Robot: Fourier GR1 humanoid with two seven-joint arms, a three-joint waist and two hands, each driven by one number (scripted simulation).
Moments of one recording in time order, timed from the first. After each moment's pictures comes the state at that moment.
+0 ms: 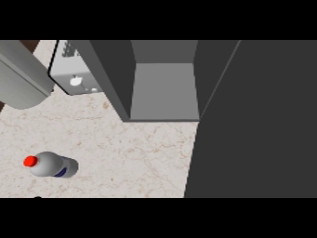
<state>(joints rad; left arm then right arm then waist) 0.53 0.17 -0.20 -2.43 -0.20 0.84 0.33 0.24 -0.06 0.53 -2.49 0.05 -0.06 0.30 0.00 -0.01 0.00</state>
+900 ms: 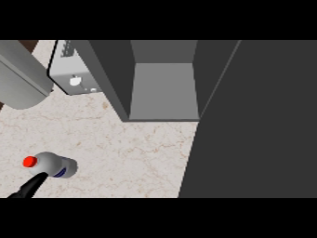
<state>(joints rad) 0.43 0.14 -0.12 -2.29 -0.16 0.85 0.25 0.18 -0.11 0.61 -2.49 0.09 -0.18 0.33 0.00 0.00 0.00</state>
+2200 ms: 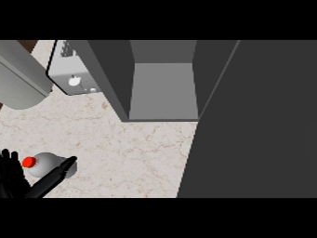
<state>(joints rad) 0.27 0.02 0.09 -1.66 0.19 0.59 -0.27 0.19 -0.22 0.67 -2.49 0.11 -0.29 0.28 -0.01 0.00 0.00</state>
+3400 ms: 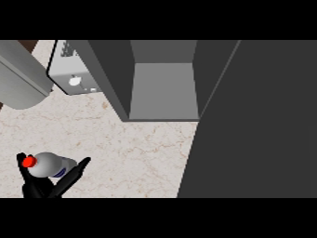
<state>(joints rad) 0.12 0.00 0.15 -1.15 0.42 0.52 -0.68 0.16 -0.26 0.72 -2.48 0.12 -0.35 0.28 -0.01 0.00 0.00</state>
